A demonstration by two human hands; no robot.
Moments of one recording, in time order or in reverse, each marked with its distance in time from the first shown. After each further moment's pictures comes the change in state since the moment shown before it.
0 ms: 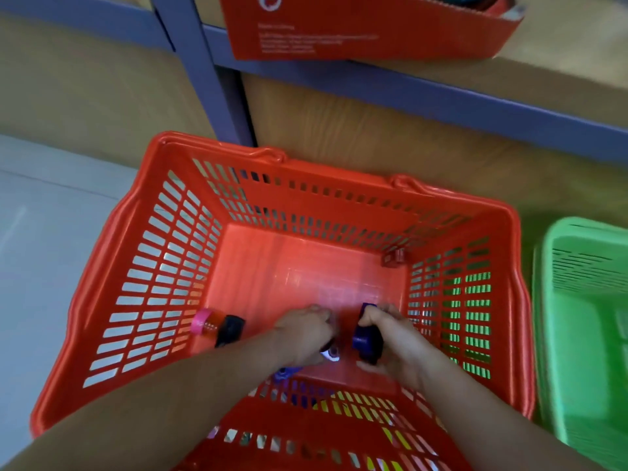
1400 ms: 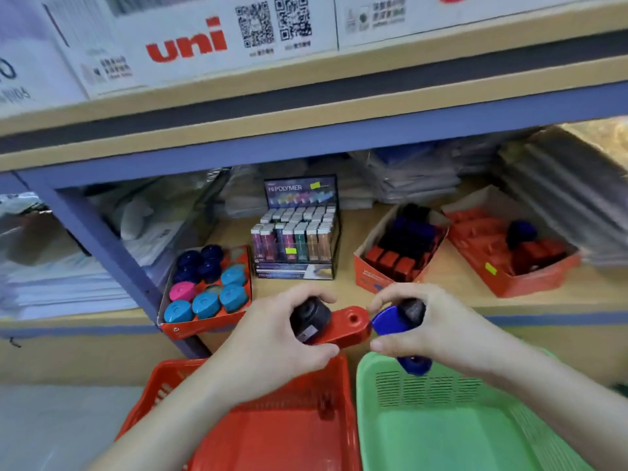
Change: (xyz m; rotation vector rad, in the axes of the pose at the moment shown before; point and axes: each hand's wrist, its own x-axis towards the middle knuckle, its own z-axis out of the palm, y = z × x) left_hand -0.156 0.257 -0.353 -0.393 0.938 0.049; right_hand -0.351 -0.136 -0.215 -0.480 -0.020 -1.144
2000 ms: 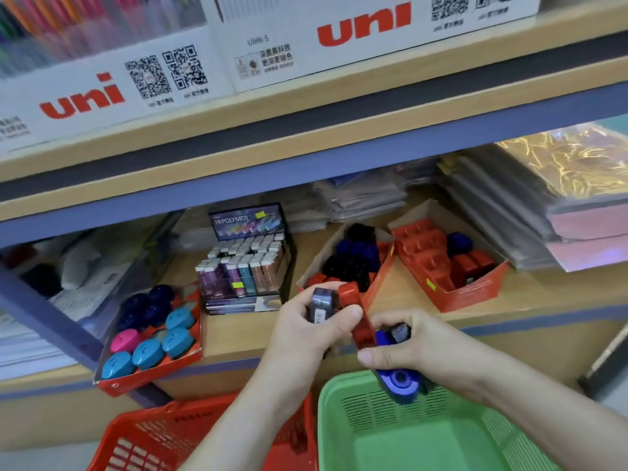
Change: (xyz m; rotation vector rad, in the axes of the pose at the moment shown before) left_hand 0.069 0.065 0.093 -0.812 0.030 -0.190; right_hand -0.012 0.038 -0.063 0.361 -0.118 0.067
